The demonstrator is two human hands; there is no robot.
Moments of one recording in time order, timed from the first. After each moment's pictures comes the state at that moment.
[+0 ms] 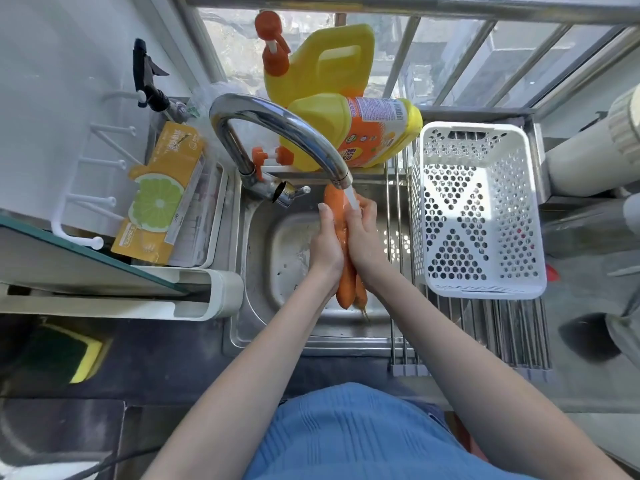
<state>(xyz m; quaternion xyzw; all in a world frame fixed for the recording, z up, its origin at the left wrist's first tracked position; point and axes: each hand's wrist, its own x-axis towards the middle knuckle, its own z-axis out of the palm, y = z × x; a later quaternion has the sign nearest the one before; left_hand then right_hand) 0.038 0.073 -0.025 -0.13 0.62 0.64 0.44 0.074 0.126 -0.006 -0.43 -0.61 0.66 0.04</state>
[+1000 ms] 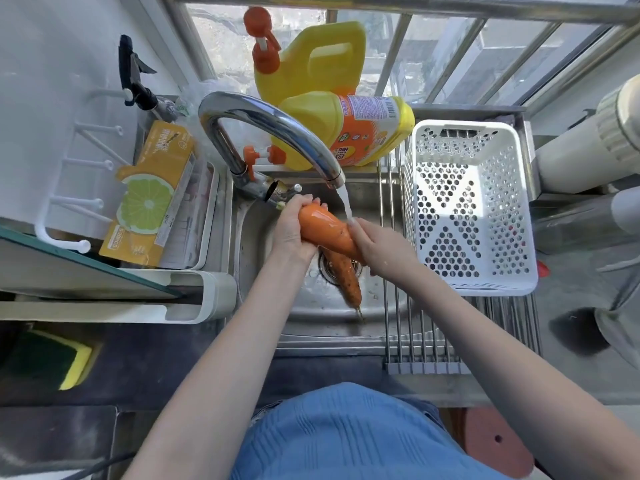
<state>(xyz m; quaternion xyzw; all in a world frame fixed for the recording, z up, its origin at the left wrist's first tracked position) -0.009 0.068 -0.012 -0.30 0.45 0.73 0.42 0.103 0.164 -0.004 -0.28 -0.88 0.36 -0.14</state>
